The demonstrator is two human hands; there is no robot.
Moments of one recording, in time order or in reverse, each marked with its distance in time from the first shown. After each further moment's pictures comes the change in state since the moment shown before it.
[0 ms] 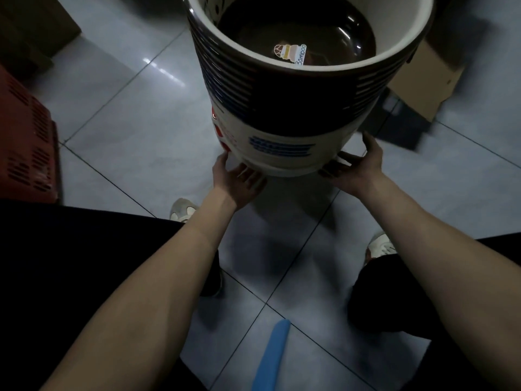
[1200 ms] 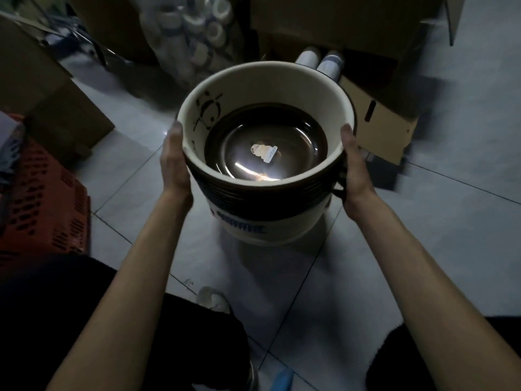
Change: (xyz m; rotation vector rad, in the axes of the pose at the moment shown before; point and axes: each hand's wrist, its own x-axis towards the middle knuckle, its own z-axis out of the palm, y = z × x) left_hand -0.130 0.080 0.120 0.699 0.069 0.975; right_hand -0.156 -0.059 0.053 -0.377 -0.104 -0.529
